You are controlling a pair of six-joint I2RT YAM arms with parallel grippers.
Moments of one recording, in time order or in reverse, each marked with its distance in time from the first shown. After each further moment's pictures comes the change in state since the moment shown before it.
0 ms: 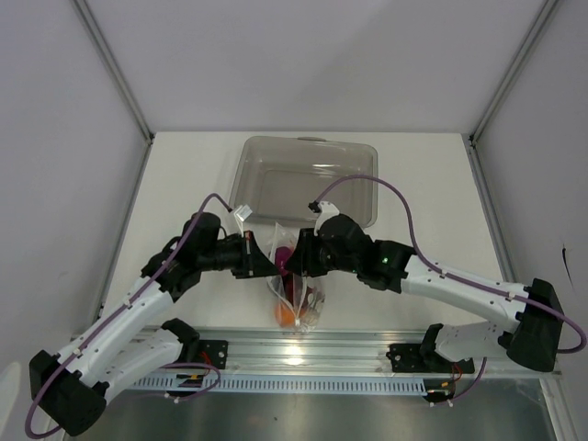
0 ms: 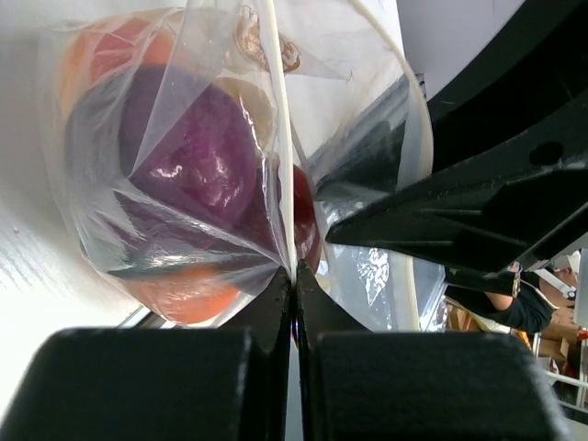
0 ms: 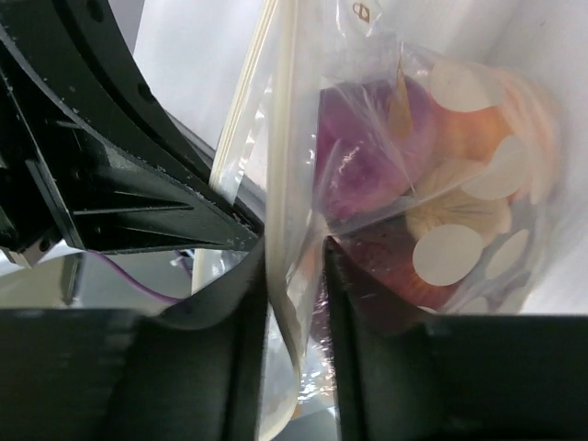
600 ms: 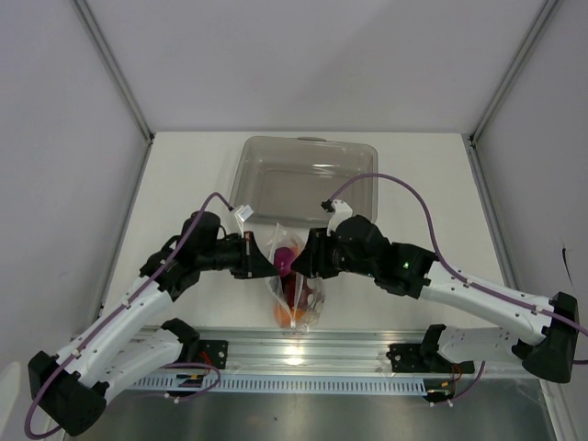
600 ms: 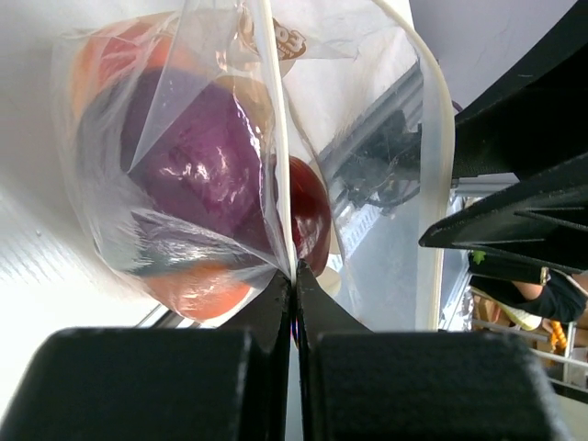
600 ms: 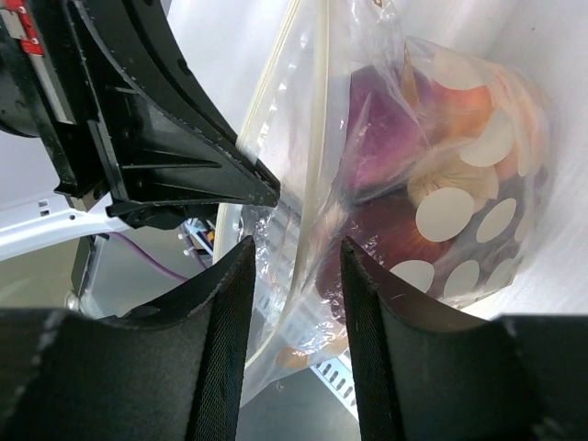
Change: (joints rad) left arm 0.000 0.000 0.019 -0.039 -0.001 0.072; right arm 0.007 -0.113 -0.001 -0.066 0.009 -0.005
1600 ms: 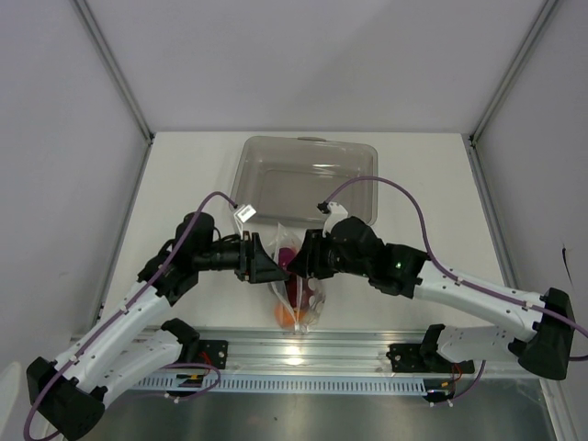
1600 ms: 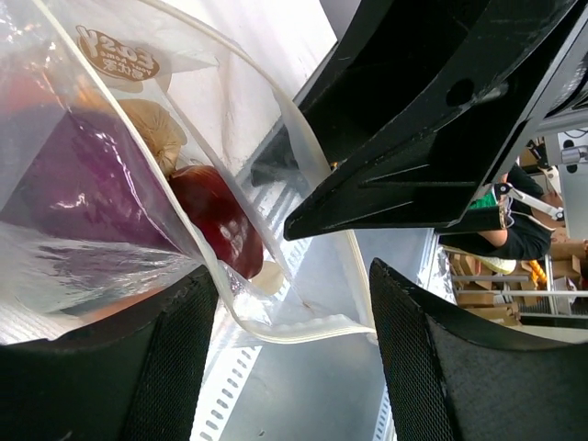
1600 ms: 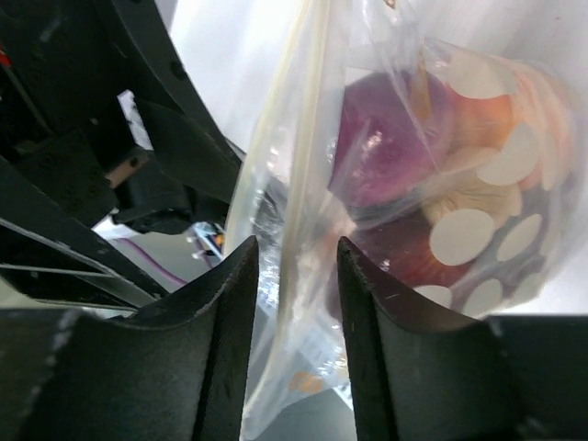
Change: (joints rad) left arm 0.000 -0.040 -0.035 0.157 0.179 0.002; right arm 0.000 0.036 -0.028 0.074 -0.023 0.051
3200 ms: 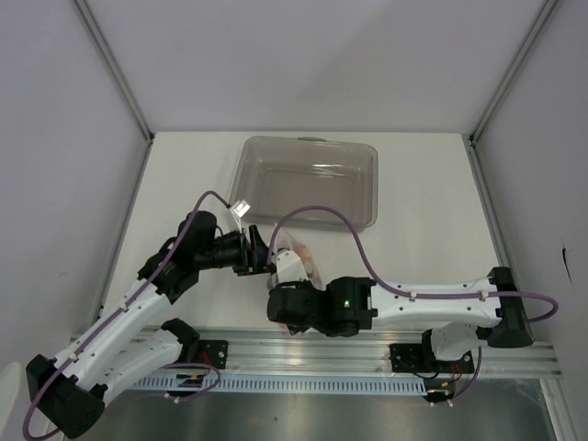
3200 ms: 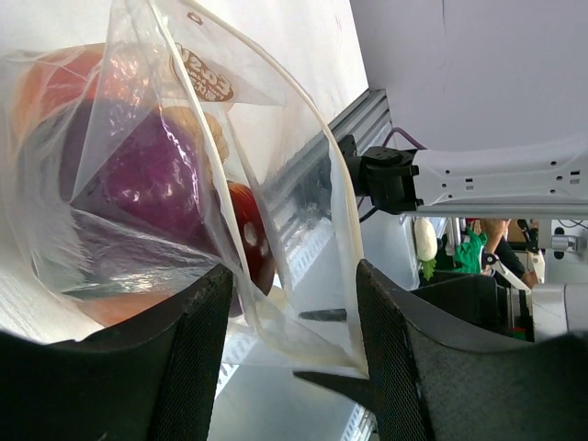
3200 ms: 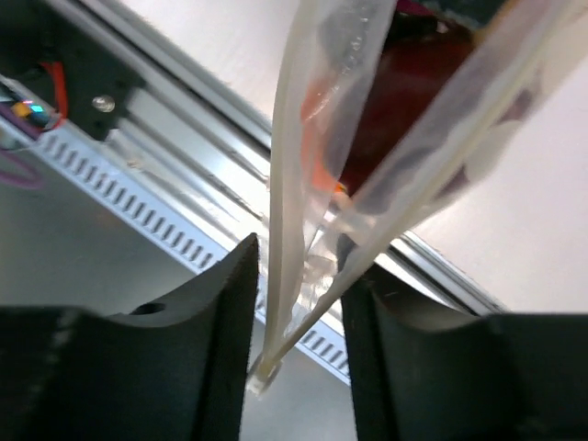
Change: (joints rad) left arm -0.008 0.017 0.028 -0.060 -0.161 -0.146; right arm 0.456 0.285 0.343 -0.547 0.413 -0.072
